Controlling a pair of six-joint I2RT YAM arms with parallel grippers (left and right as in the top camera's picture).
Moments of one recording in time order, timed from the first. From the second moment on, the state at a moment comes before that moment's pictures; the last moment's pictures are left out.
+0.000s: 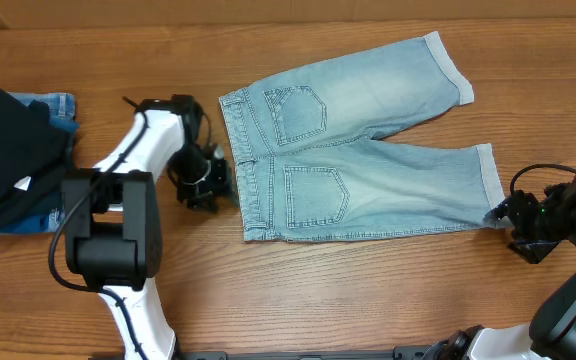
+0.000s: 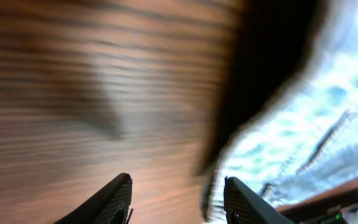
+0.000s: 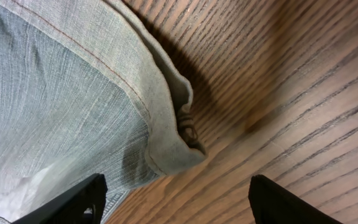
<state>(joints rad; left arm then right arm) -0.10 2.07 1.43 -1.20 0.38 -0.22 -0.63 1.64 0.97 -0.89 -0.28 0.26</state>
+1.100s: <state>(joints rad) 0.07 2.07 1.30 -1.05 0.52 -0.17 -0.45 1.64 0.93 -1.03 -0.49 0.11</state>
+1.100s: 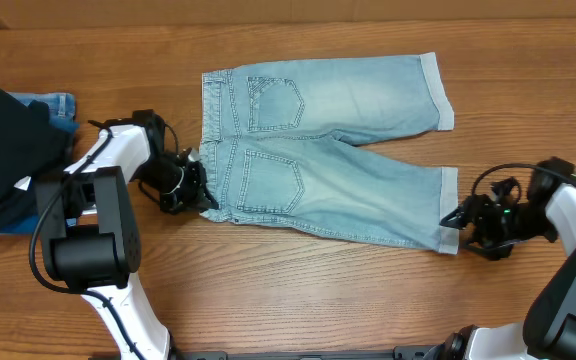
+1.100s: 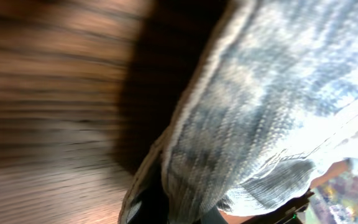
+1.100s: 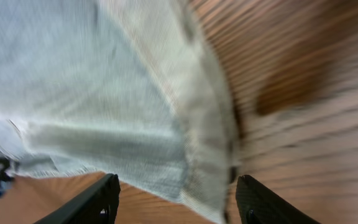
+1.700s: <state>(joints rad) 0.05 2.07 1.30 -1.06 0.52 -0.17 -0.38 1.64 0.89 -0.62 -0.29 0.32</state>
